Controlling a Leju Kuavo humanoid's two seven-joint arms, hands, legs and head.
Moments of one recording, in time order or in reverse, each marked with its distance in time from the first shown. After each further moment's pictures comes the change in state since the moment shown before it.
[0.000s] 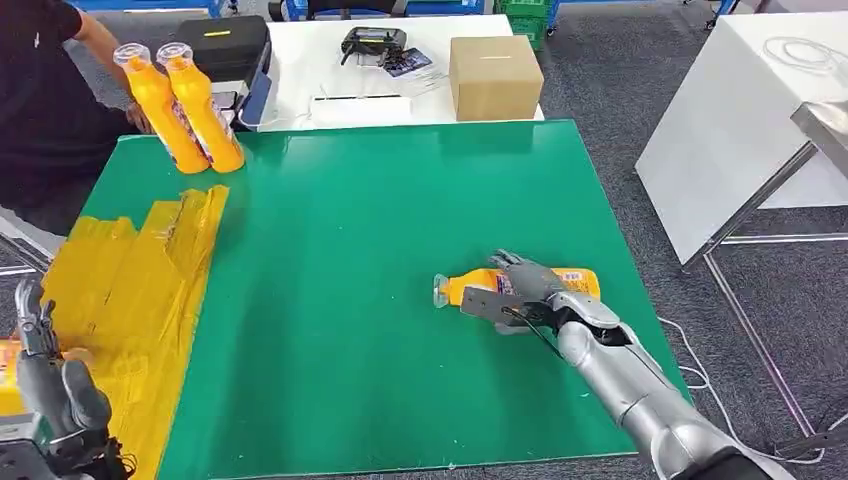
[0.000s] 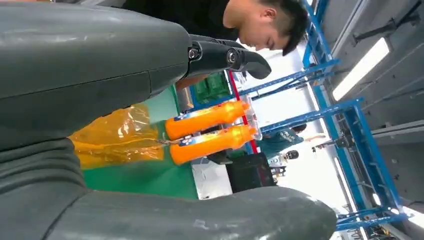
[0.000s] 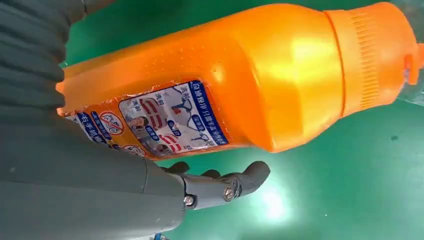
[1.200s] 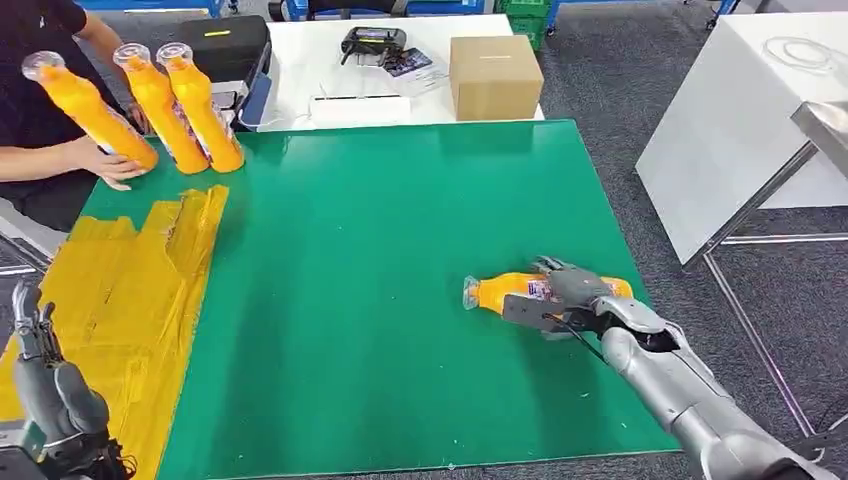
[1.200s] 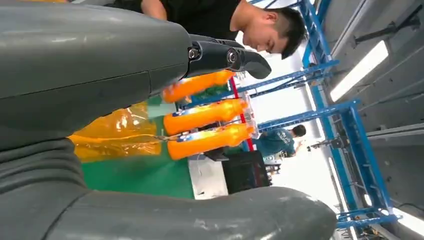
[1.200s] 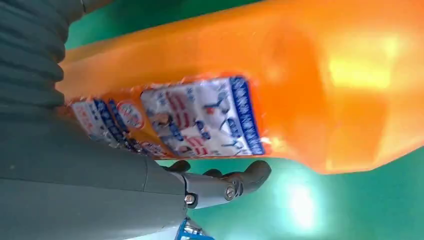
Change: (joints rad) left arm 0.004 0.005 0.004 0.011 0.046 -0.019 -0.016; right arm 0.034 -0.172 0.038 -0.087 -0.015 0.020 0.036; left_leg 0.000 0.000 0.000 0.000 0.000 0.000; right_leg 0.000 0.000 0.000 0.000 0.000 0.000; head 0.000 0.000
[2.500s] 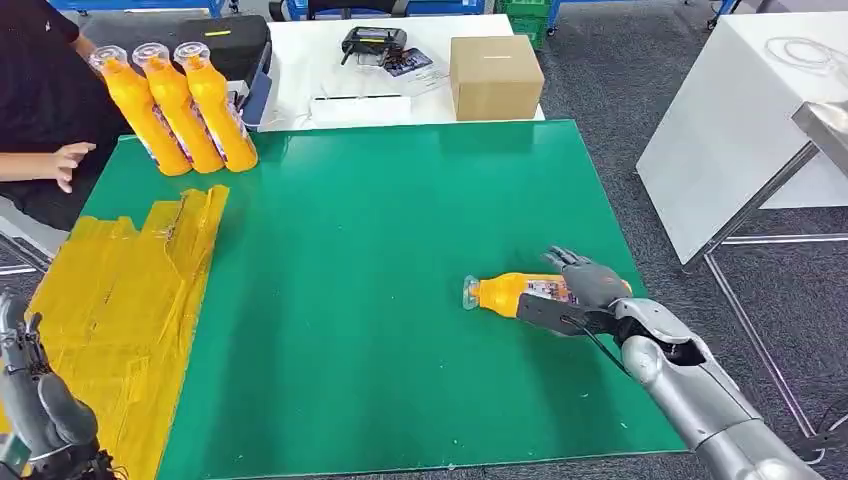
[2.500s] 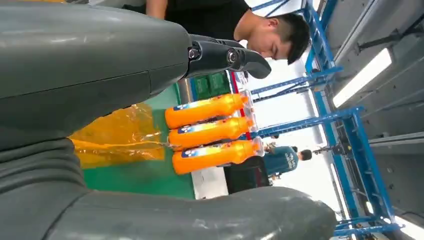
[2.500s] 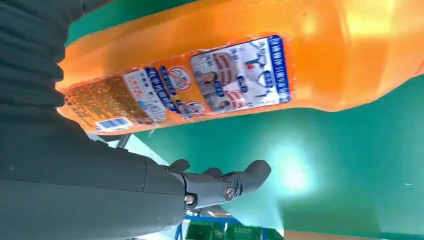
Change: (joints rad) left arm 0.030 0.000 0.024 -0.024 0.029 -0.010 -0.001; right arm 0.099 -0.076 -0.088 -0.219 -0.016 0.001 0.006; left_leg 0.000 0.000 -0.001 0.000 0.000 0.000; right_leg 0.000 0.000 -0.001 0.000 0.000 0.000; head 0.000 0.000
